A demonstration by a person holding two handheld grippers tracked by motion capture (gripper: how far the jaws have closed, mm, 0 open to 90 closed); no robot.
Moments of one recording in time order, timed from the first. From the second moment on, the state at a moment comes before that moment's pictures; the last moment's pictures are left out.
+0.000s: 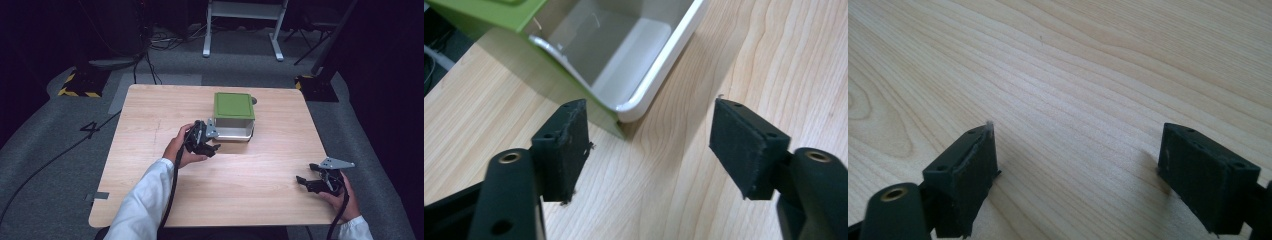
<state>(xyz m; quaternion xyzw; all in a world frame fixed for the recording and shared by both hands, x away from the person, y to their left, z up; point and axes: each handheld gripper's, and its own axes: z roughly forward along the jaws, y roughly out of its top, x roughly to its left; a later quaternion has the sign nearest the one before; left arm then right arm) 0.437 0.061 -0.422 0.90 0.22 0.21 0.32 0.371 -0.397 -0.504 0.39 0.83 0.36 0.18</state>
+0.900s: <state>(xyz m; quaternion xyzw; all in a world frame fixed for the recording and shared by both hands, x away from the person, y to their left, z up) 0.401 0.121 -0.442 0.90 0.26 0.24 0.26 0.371 -0.397 -0.504 0.39 0.83 0.36 0.18</state>
